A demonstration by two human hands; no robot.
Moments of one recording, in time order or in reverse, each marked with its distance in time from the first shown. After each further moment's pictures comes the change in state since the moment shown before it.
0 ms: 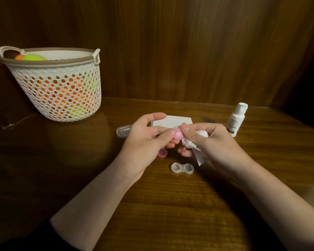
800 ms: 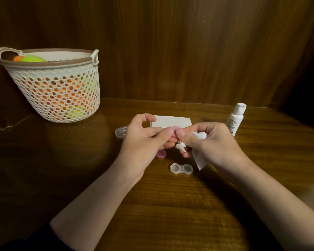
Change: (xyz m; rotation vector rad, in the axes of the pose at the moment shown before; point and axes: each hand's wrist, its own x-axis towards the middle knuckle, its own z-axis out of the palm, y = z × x) left_hand -0.002 0.001 0.005 -0.054 0.104 0.019; right_hand -0.002 -0.006 0.007 -0.152 0.174 -0.023
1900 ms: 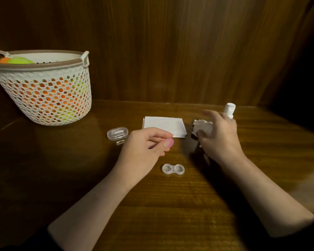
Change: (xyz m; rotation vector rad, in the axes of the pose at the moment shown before) left_hand 0.004 -0.020 0.005 0.326 -0.106 0.153; right_hand 0.035 0.035 -0.040 -0.852 0.464 -0.060
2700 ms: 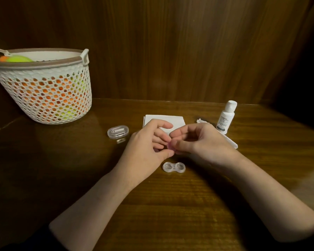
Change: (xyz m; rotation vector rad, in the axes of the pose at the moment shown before) left_hand -0.004 0.010 0.001 0.170 -0.043 0.036; right_hand -0.025 -0.028 -0.008 0.802 -0.622 0.094
